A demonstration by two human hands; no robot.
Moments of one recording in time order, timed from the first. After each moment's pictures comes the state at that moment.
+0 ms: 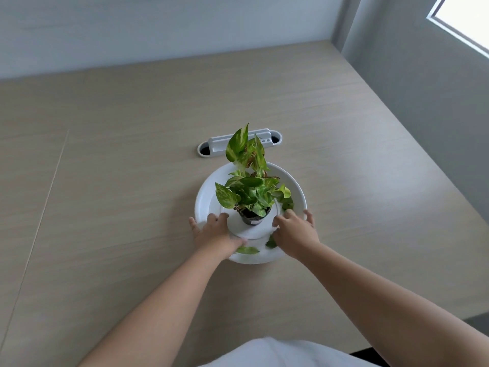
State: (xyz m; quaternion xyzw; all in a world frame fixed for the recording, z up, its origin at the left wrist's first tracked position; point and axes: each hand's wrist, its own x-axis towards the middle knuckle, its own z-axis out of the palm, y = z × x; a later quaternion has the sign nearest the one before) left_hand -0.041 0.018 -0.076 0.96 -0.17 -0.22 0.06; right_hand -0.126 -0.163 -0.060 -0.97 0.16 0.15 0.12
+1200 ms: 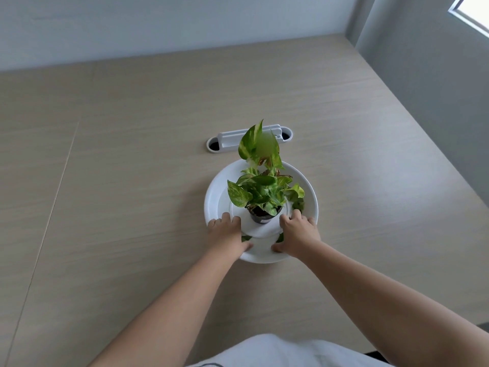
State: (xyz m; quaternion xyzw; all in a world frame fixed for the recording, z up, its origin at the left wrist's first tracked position) left_hand -0.046 0.021 -0.084 0.95 -0.24 -0.18 0.00; right_hand -0.114 -0.149 -0.074 -0.96 0.17 0.23 0.08
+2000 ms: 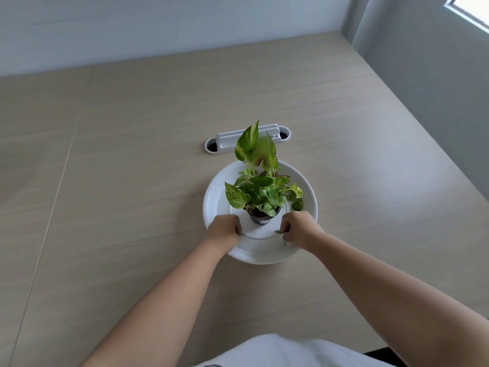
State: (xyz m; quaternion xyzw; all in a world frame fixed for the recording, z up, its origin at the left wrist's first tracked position) left_hand -0.022 0.022 -0.074 0.92 -0.16 -0.29 0.19; right_hand -0.106 -0.171 -0.070 -0.92 0.19 0.21 0.27
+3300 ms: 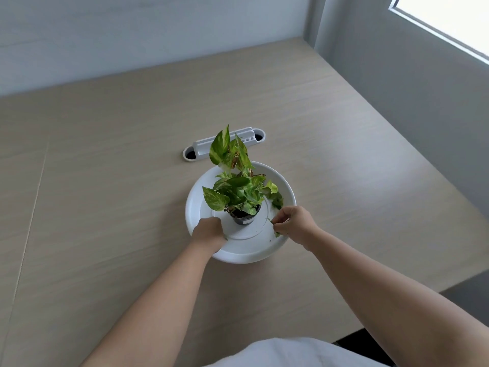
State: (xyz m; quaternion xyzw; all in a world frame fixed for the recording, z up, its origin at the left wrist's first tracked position) left_hand -0.022 0.018 -0.075 0.94 -0.19 -0.27 0.10; right_hand -0.139 -0.176 -0.052 -0.76 0.38 0.07 0.52
